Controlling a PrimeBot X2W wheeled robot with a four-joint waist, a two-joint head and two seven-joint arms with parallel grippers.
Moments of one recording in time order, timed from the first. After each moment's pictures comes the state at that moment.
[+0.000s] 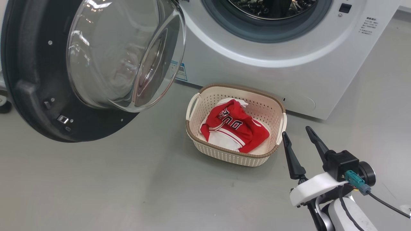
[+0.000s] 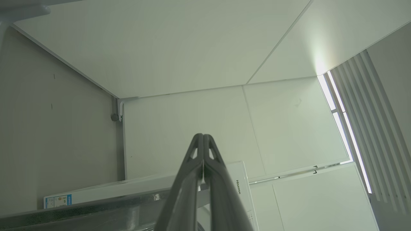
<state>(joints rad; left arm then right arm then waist) -0.21 0.35 0.45 -0.02 -1.95 0.11 0.07 -0.10 -0.09 0.28 0.21 0.26 -0.01 -0.22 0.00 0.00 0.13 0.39</state>
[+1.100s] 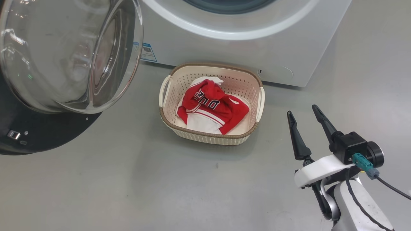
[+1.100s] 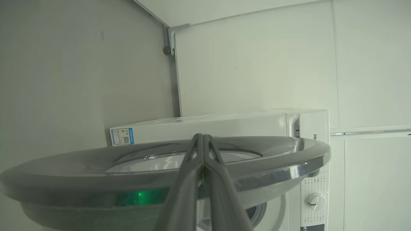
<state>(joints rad) -0.37 0.50 0.26 0.34 -1.97 0.12 0.30 -0.18 -0.12 0.27 0.18 0.25 -0.01 -0.20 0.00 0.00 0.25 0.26</state>
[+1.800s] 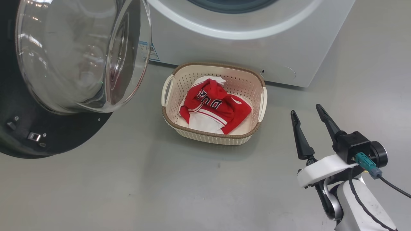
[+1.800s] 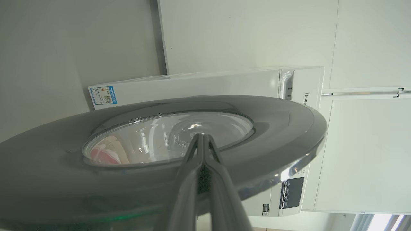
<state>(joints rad) -0.39 0.52 0.22 0.34 -2.04 0.07 0.52 -0.18 -0.13 0.26 0.18 0.25 -0.01 -0.20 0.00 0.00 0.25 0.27</state>
